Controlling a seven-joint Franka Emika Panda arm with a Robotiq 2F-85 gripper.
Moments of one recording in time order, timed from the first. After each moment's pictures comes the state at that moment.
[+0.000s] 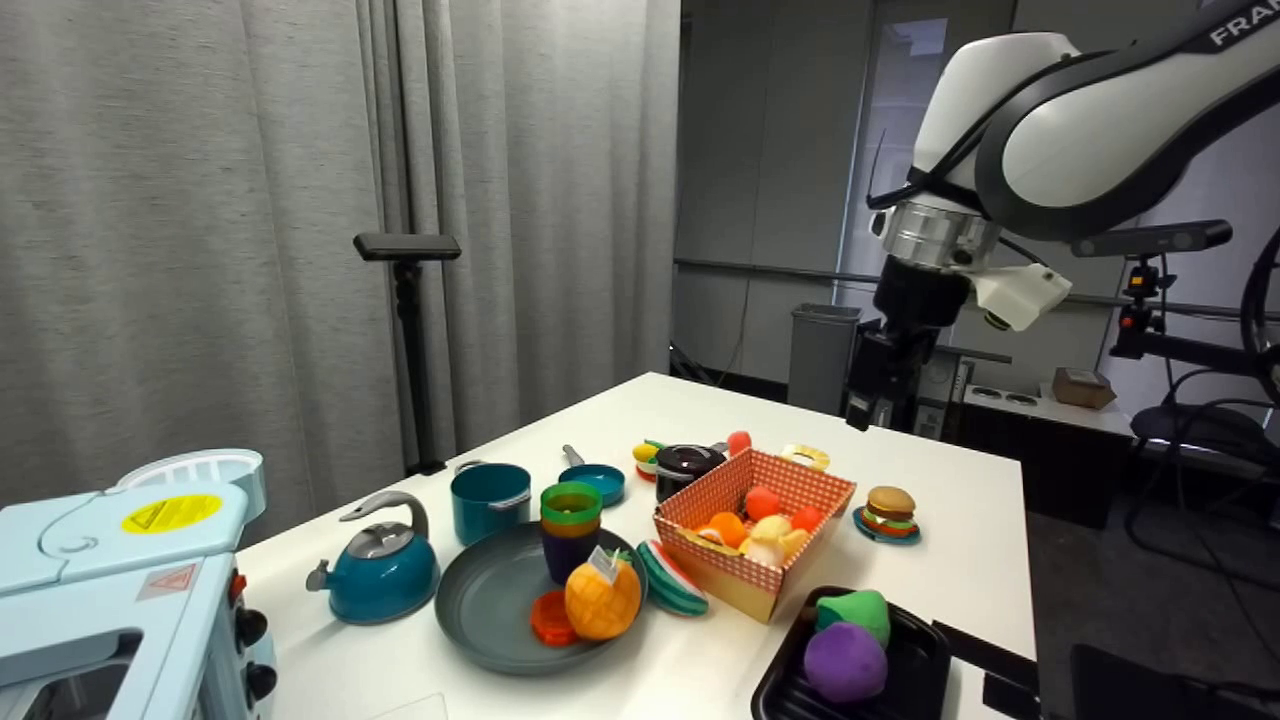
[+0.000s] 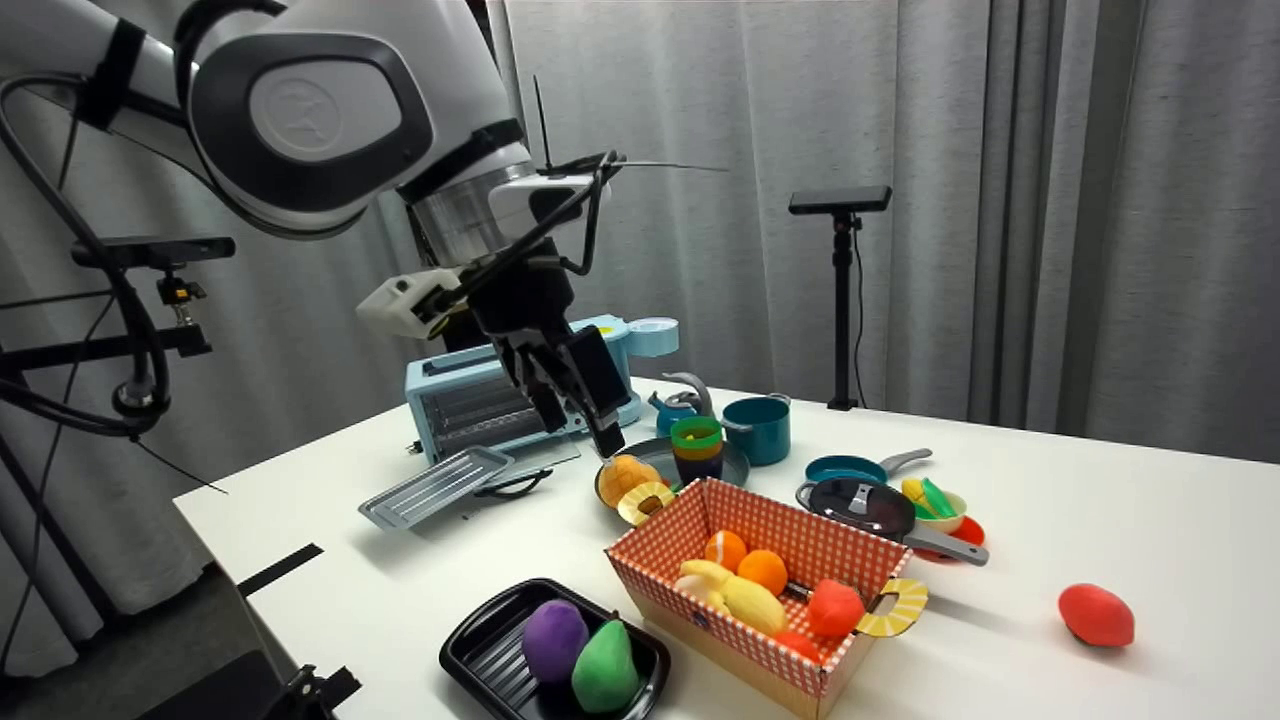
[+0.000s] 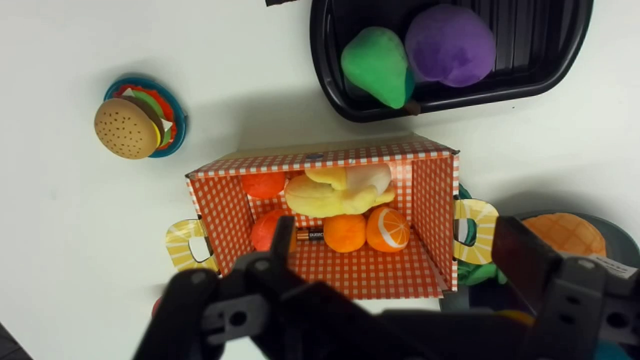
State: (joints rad) arm -0.17 -0.39 -0.15 -2.60 -0.15 2.42 -0.04
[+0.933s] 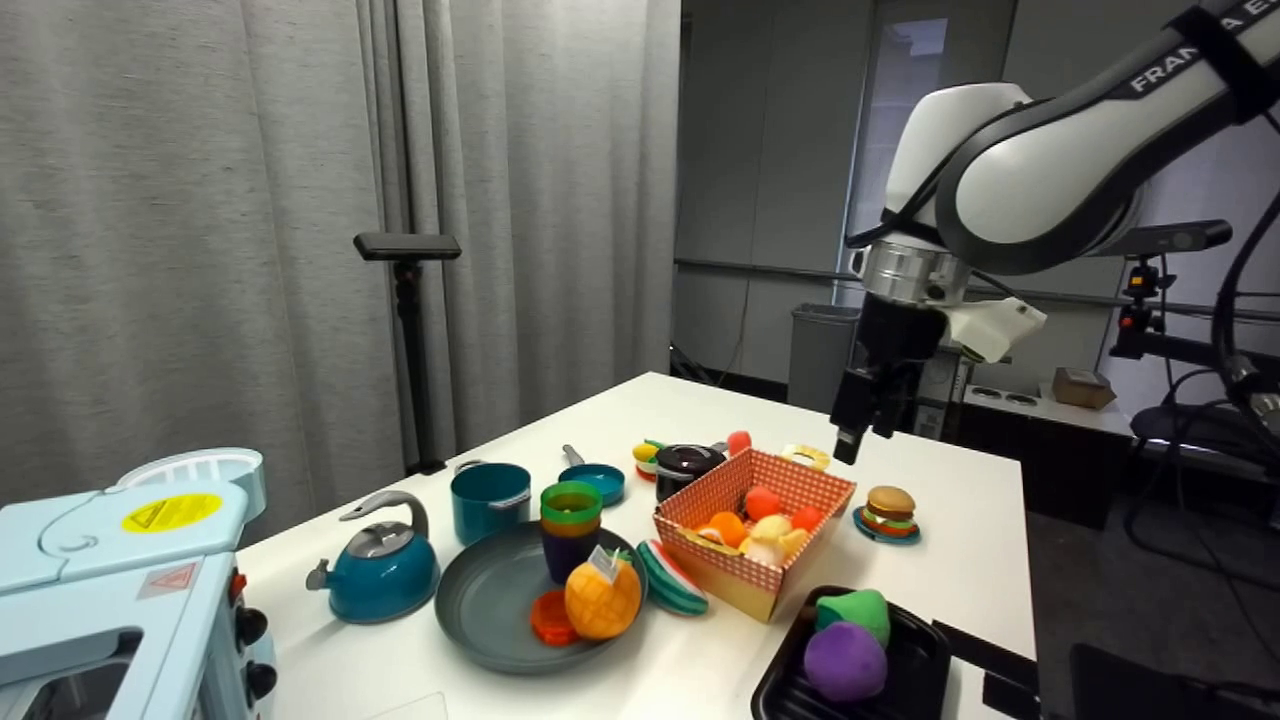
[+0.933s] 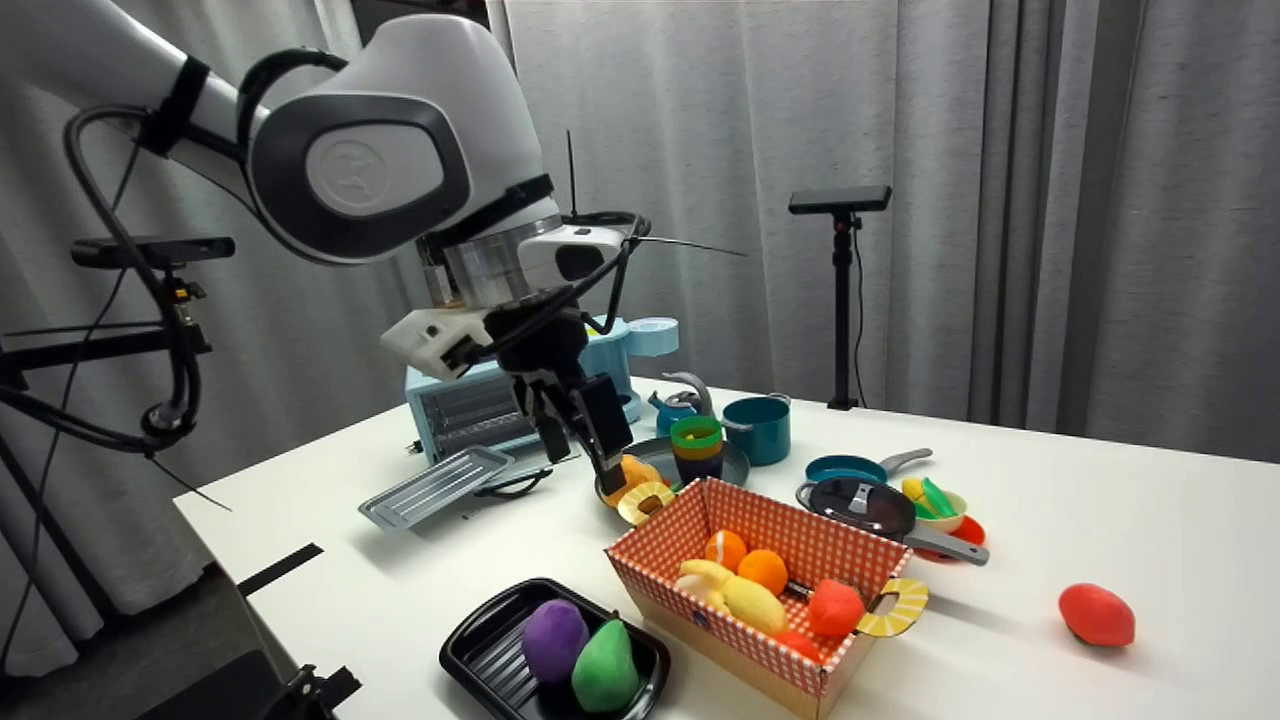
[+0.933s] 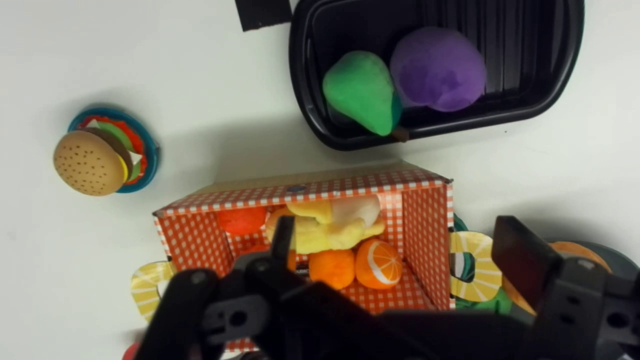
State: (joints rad) arm -0.14 -0.28 -0.16 -2.58 -0.09 2.43 -0.05
